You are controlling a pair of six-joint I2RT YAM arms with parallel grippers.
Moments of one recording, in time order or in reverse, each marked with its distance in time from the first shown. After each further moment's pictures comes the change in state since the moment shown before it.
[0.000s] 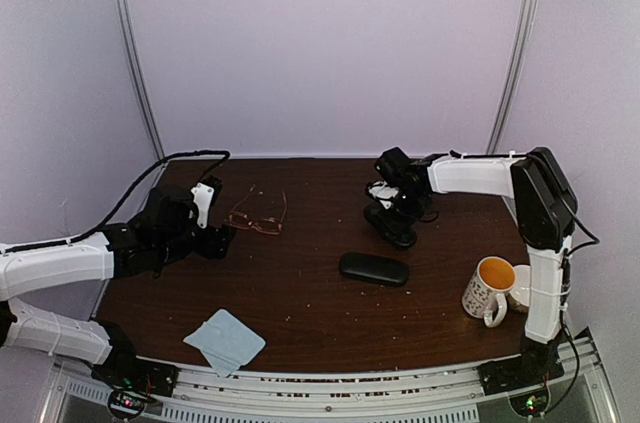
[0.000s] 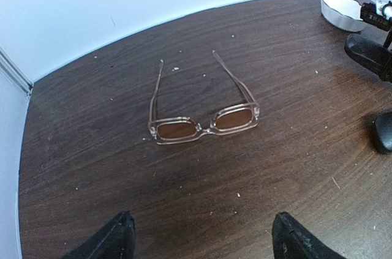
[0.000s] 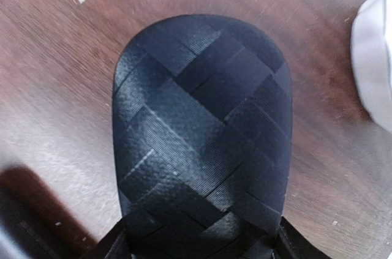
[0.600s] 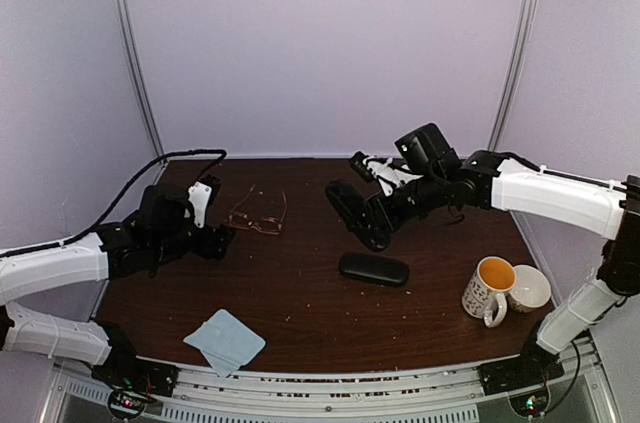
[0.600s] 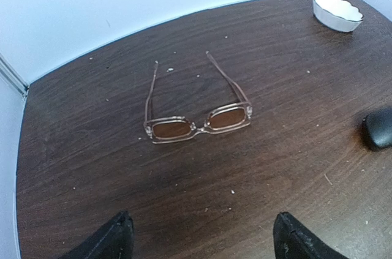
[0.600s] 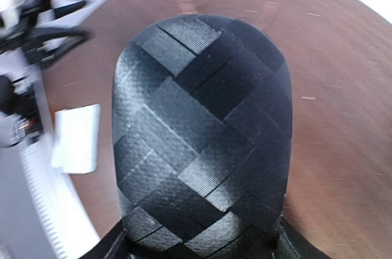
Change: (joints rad) left arm 0.002 -0.029 0.002 -0.030 0.021 0.000; right arm 0.175 -0.504 -0.229 0.159 -0.365 0.177
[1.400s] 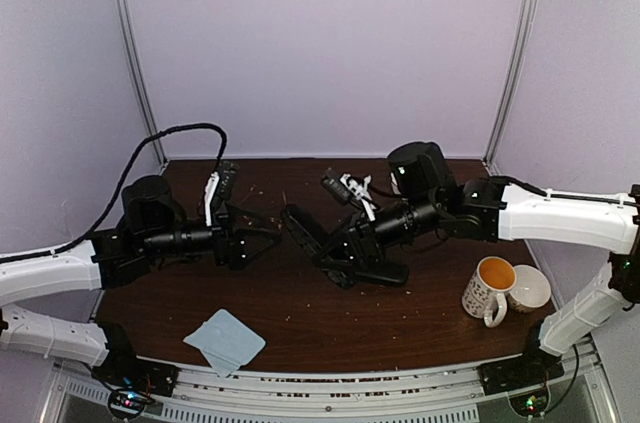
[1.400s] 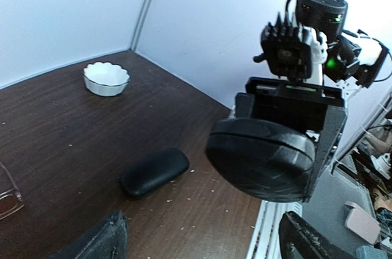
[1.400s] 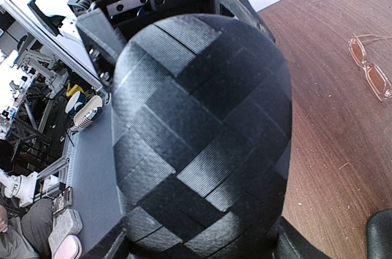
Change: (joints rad) left arm -0.130 -0.089 0.000 0.332 0.706 -0.236; right arm 0.224 -0.097 -0.140 0.302 -0.348 0.152
